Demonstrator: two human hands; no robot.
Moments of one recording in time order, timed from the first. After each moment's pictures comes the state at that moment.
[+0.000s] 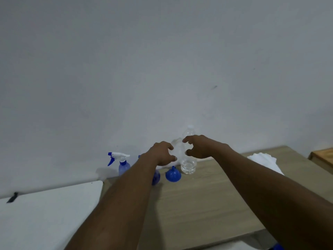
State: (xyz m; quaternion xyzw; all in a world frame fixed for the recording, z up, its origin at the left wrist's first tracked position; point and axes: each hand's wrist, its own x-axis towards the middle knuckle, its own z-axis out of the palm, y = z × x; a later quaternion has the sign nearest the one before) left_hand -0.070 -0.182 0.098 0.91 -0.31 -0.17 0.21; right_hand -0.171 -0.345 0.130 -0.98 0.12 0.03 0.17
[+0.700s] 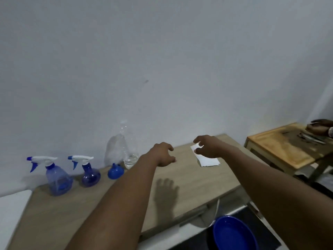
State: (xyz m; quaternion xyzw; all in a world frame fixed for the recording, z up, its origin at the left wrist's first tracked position) left_hand -0.230 -0.391 0.075 0.88 -0.38 -0.20 0.20; right_hand -0.376 -0.561 0.106 -0.93 0.29 0.02 0.23
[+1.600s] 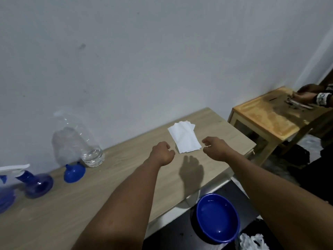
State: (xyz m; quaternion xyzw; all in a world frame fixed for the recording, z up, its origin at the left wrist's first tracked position) left_hand -0.243 -0.559 -0.052 0.87 -0.30 -0.29 0.26; right_hand -0.413 -0.713 -0.029 -0.85 0.42 0.01 0.31
